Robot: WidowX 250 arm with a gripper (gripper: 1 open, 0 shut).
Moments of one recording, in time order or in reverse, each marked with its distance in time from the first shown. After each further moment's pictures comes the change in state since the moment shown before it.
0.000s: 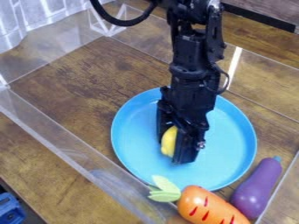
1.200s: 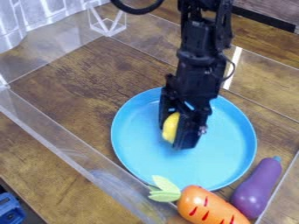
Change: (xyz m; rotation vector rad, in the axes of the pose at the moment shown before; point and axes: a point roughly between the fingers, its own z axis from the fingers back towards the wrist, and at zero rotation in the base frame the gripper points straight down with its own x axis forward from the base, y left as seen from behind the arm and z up) arm -0.001 0.013 0.019 -0.002 0.088 -0.004
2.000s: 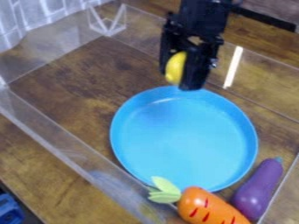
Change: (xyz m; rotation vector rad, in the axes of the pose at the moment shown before) arm -0.001 -0.012 0.072 0.048 -0.014 0.042
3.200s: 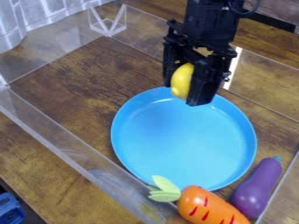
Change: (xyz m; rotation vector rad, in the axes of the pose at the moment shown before) arm -0.012 -0.012 -0.006 -0.011 -0.021 0.084
